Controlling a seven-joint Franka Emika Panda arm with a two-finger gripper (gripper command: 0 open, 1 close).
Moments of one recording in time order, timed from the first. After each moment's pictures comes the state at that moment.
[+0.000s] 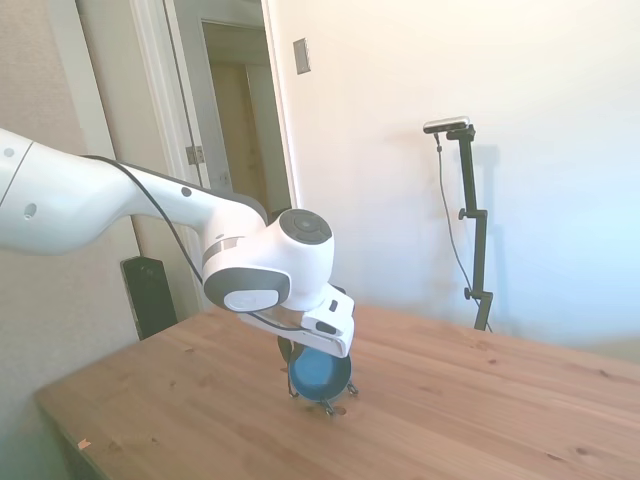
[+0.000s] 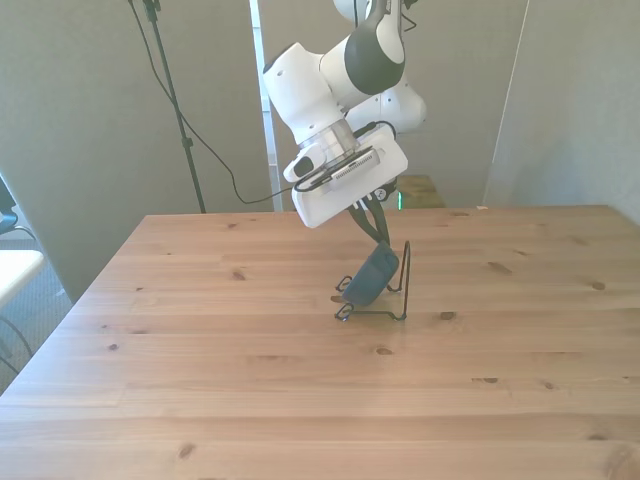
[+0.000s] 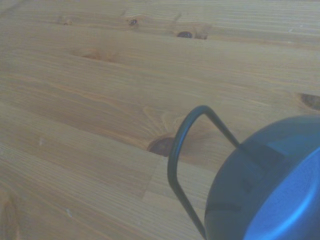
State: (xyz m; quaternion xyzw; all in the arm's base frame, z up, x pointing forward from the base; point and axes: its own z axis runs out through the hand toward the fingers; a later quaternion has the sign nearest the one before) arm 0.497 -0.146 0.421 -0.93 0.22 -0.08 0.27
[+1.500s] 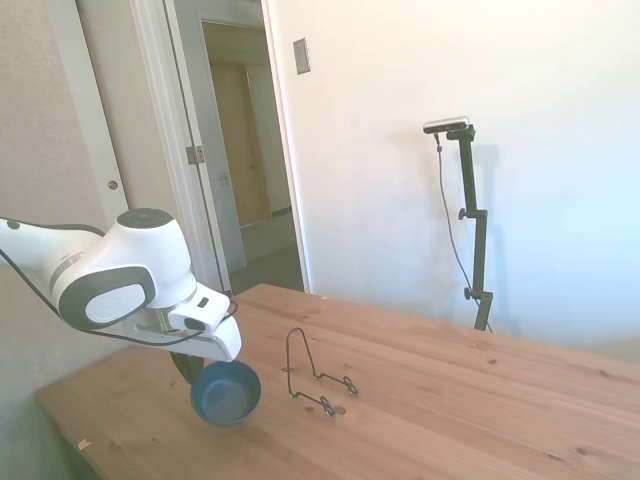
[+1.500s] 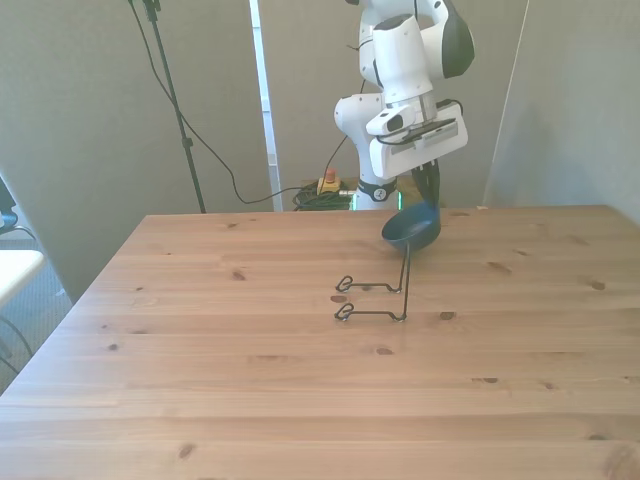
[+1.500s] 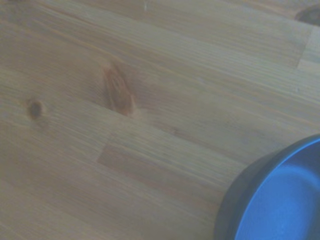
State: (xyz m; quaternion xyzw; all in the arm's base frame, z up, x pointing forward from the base) arm 0.377 0.008 0.413 -0.97 0.21 -0.07 0.13
